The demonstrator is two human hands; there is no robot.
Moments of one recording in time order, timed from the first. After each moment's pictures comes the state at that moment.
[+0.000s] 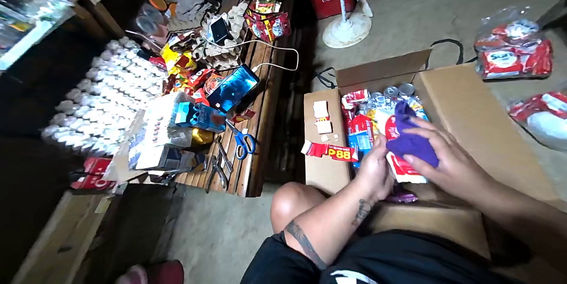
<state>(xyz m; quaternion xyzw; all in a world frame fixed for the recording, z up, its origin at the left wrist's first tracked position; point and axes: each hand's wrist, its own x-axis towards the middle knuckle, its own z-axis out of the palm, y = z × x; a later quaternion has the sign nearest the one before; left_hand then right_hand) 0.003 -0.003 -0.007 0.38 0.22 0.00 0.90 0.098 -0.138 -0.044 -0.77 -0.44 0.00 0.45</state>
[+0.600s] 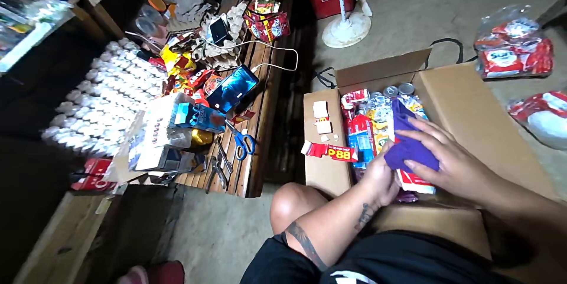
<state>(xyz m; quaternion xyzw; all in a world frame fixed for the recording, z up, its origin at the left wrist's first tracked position) -0.002 -0.014 -0.011 0.38 0.22 -0.03 0.90 0.102 -0.141 -0.037 -0.78 -0.47 0.02 0.41</state>
